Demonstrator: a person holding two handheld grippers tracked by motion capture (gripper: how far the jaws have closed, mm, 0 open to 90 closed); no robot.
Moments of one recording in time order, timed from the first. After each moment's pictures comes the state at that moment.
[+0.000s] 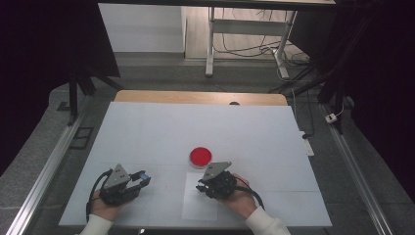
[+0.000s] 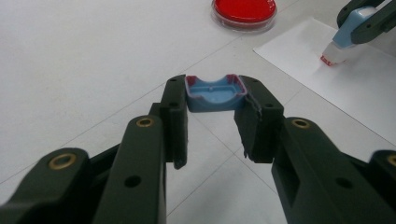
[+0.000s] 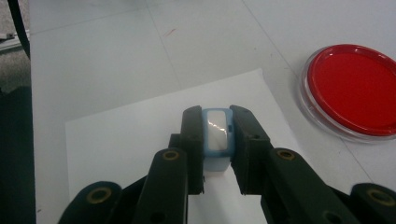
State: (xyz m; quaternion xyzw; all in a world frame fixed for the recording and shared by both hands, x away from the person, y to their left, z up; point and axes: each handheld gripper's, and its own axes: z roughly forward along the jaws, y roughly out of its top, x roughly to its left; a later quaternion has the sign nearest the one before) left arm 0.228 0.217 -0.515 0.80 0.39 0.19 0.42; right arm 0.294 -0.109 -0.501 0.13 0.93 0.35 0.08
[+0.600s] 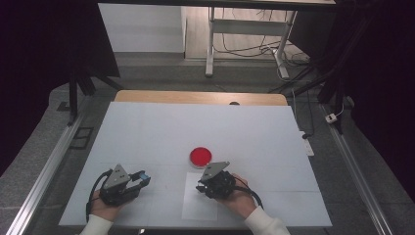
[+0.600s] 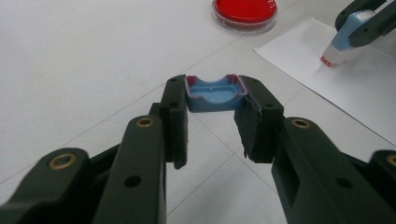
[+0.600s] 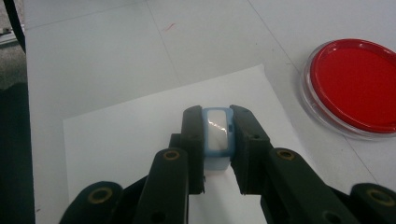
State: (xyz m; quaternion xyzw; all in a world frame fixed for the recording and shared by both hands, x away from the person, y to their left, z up) left arm 0.228 0.217 -0.515 0.80 0.39 0.19 0.42; right arm 0.294 -0.106 -0.501 0.13 0.93 0.34 0.08
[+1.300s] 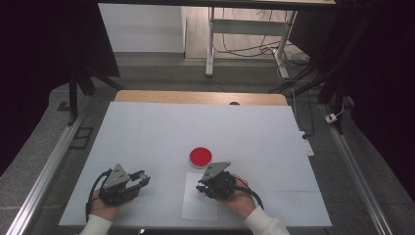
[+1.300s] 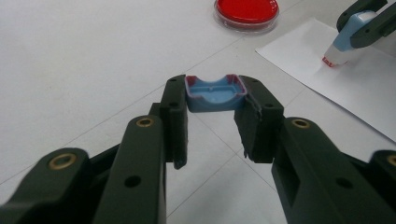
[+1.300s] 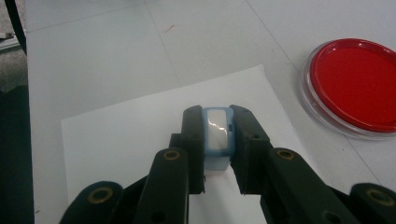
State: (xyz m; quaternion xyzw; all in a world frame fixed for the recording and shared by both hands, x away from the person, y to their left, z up) left arm 0.228 0.218 -0.515 0.80 0.39 0.19 0.42; right arm 0.294 -0.108 -0.503 0.13 0.93 0.34 0.08
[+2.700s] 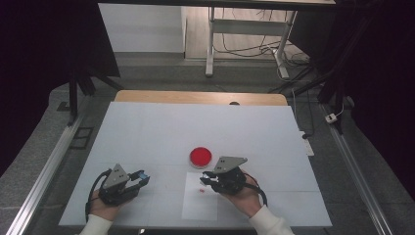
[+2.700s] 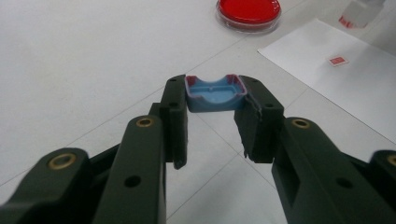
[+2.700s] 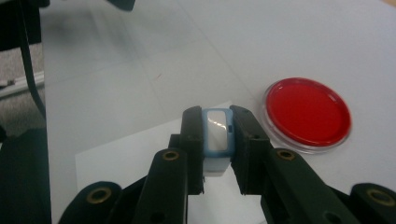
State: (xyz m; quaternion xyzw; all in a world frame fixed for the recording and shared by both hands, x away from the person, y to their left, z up) left arm 0.228 0.219 -0.515 0.79 0.39 0.19 0.42; right arm 0.293 -0.131 -0.473 0.17 0.89 0.42 0.10
